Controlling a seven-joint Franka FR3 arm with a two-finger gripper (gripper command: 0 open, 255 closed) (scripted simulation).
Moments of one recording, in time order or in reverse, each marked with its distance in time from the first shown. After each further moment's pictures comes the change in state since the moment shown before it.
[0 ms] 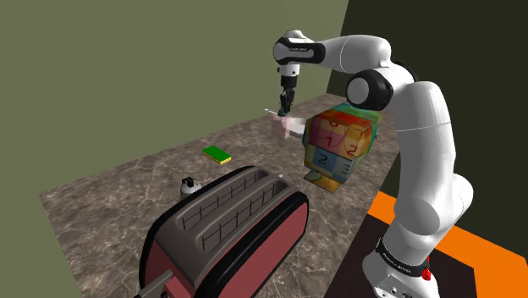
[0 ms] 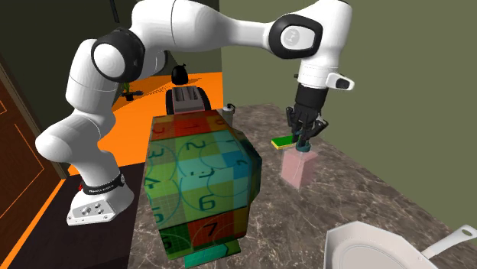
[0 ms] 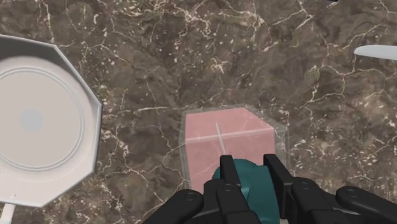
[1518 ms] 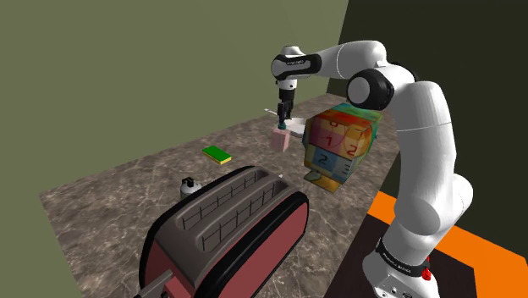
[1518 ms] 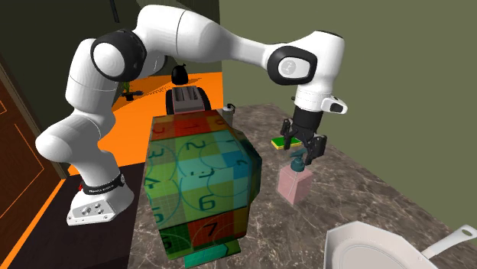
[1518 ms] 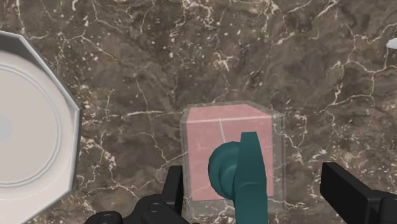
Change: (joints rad) arm 0.005 -0.007 0.001 -0.167 -0.001 0.160 0.003
